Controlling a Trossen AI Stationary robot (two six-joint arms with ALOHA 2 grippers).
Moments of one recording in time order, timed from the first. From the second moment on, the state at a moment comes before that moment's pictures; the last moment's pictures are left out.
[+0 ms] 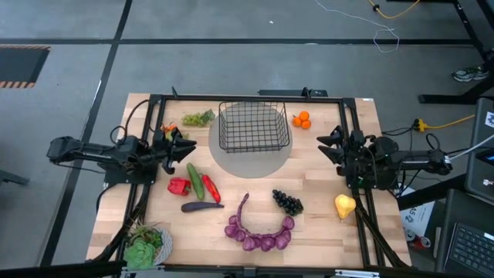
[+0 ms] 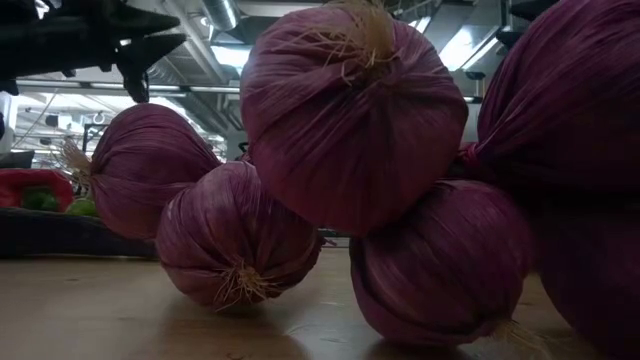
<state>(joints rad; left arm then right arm) -0.02 0.33 0.01 0.72 -0.20 -0.34 0.03 0.14 0.13 0.30 0.18 0.28</state>
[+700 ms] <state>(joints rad) -0.10 0.84 0.31 0.86 -0.08 -0.18 0.03 0.47 0.39 -0.11 0.31 0.41</state>
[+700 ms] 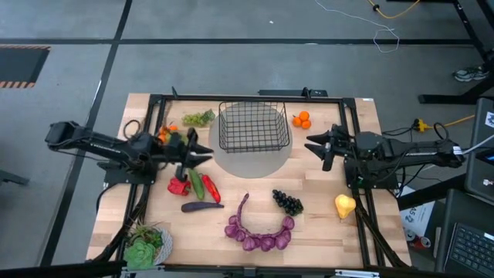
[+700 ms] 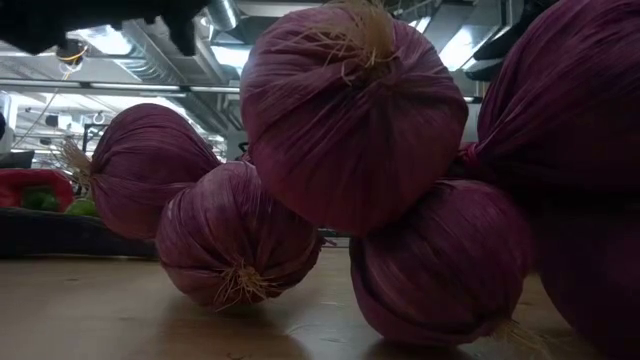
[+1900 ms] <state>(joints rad) 0.56 1.10 0.96 -0.74 -0.49 -0.76 0.03 0.48 0.39 -0.15 0.31 0.40</state>
